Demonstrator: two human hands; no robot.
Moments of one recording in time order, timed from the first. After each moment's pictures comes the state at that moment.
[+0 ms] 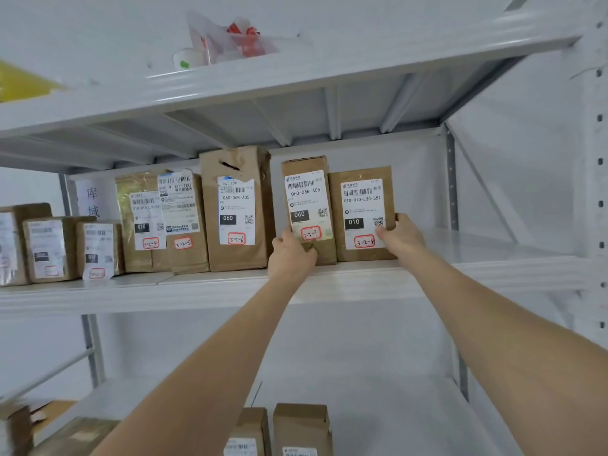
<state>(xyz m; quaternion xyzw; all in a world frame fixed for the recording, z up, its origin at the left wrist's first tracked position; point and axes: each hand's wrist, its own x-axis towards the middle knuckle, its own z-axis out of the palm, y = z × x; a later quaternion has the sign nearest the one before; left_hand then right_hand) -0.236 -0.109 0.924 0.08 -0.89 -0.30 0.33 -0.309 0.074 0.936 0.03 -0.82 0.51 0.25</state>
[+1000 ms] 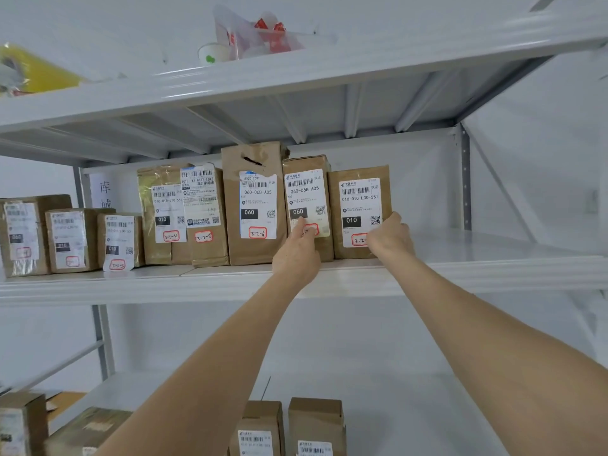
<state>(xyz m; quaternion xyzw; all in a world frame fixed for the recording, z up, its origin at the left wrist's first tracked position) -0.233 -0.150 0.917 -0.01 -0.93 -0.11 0.34 -0.274 0.009 0.938 -0.03 -0.84 0.48 0.25</state>
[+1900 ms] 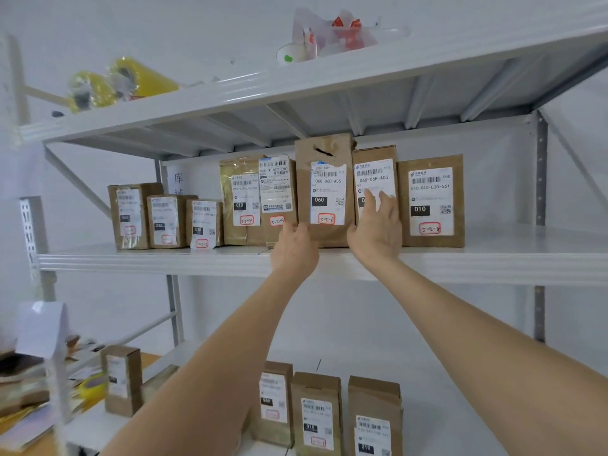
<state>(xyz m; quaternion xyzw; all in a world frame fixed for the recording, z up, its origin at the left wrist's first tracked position) -0.154 -0.248 0.909 0.11 -0.91 -0.15 0.38 -0.200 -0.120 0.926 0.14 -0.85 0.33 0.39</state>
